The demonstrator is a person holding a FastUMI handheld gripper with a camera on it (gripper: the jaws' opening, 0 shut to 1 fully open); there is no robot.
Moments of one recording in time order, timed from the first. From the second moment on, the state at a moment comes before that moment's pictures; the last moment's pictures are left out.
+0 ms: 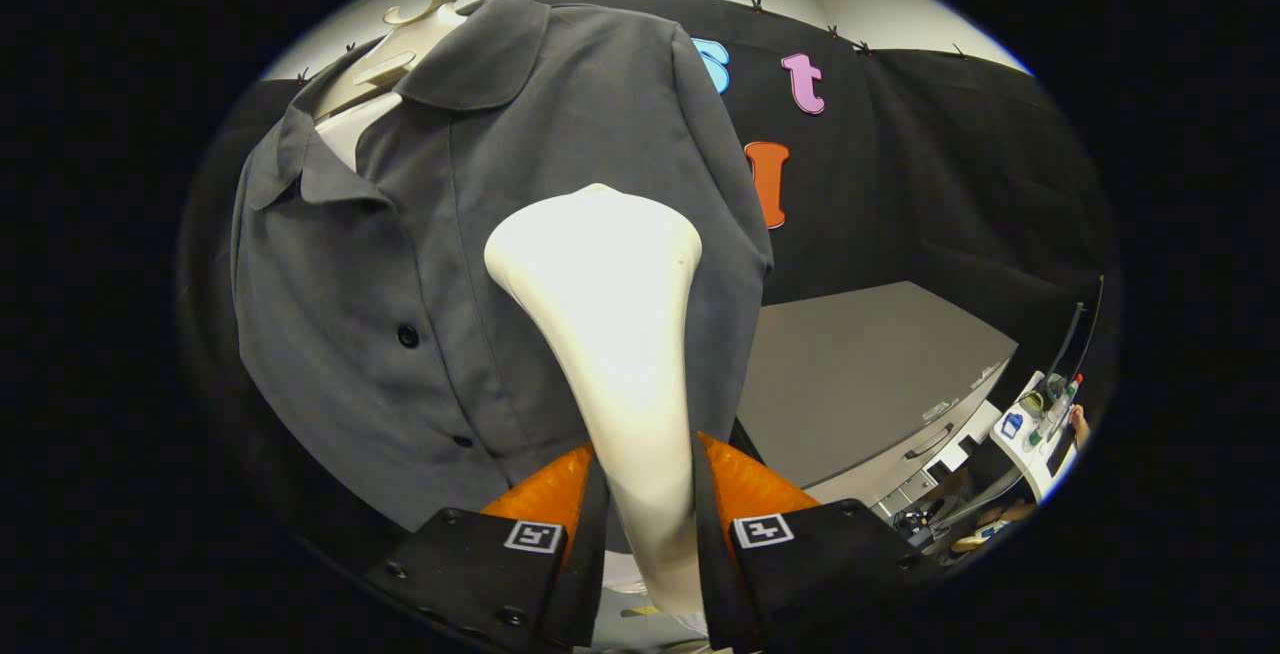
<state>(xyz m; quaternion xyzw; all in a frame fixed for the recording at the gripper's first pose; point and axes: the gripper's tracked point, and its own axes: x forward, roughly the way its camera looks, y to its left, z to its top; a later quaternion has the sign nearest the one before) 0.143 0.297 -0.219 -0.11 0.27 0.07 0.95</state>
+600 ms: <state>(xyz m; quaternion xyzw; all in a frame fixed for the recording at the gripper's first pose) 0.109 0.278 -0.322 -0.12 0.35 0.06 0.93</state>
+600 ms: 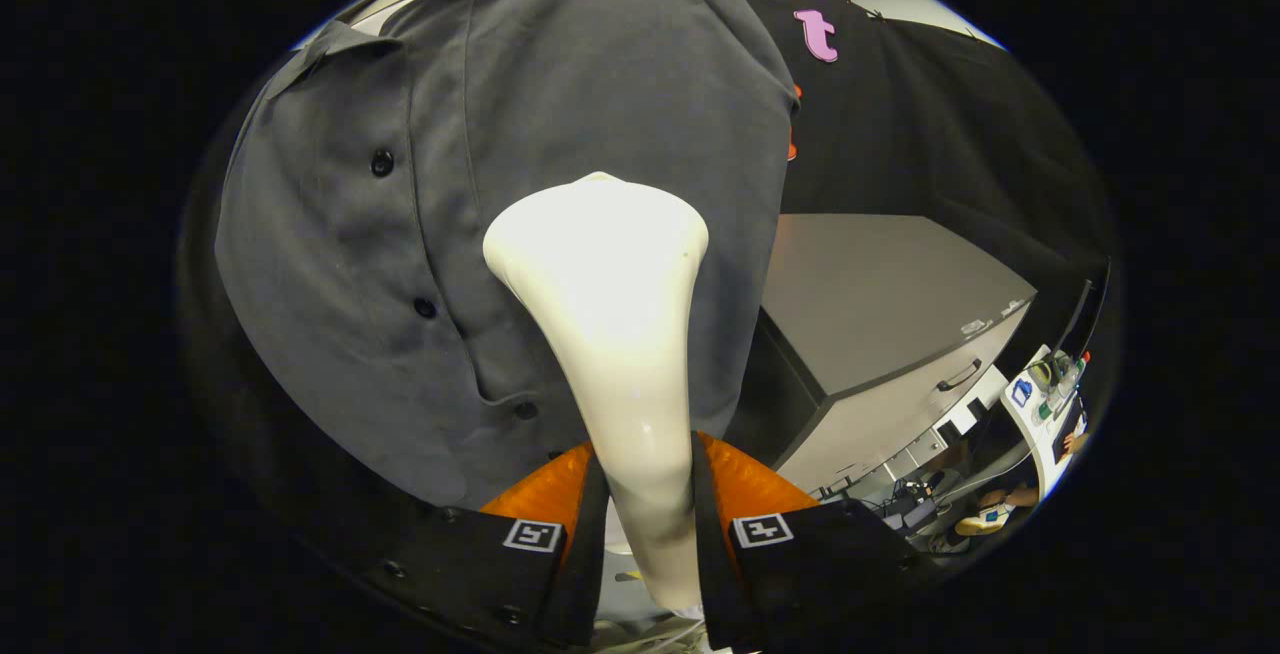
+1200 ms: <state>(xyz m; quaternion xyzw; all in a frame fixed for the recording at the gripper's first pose) 0.080 0.275 -0.393 -0.13 0.41 0.05 0.90</state>
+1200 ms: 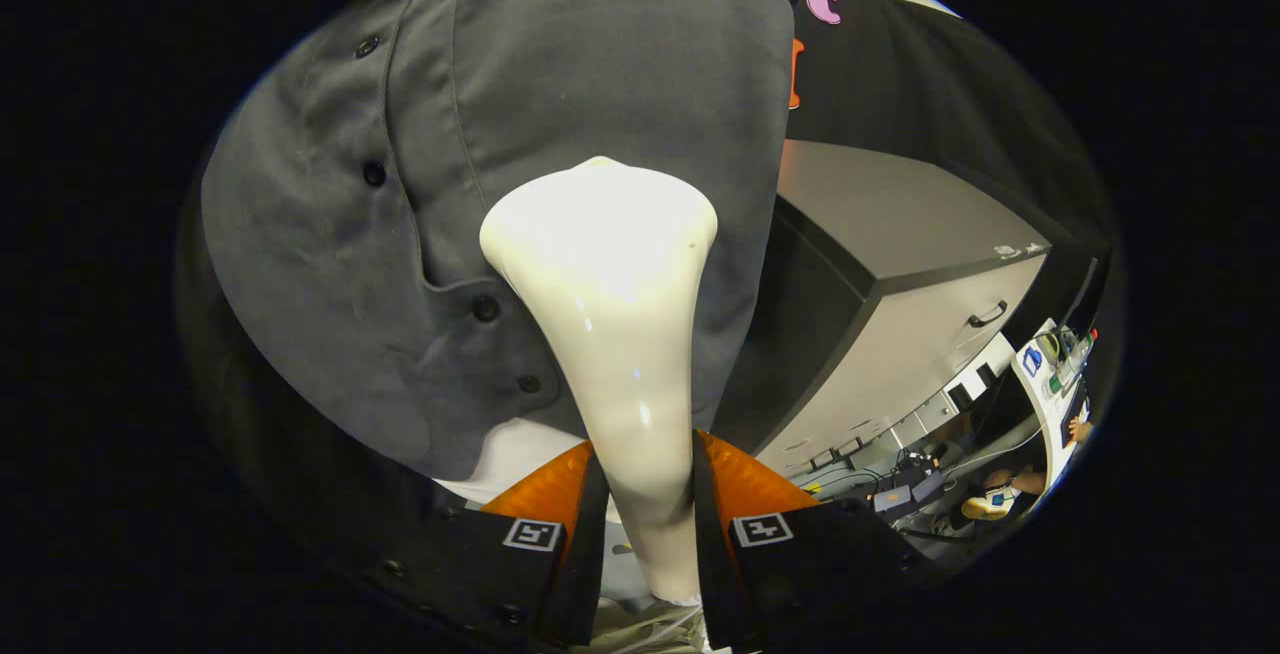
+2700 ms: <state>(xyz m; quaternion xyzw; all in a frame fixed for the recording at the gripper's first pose) 0.025 0.234 -0.340 -0.06 0.37 0.00 0.93</state>
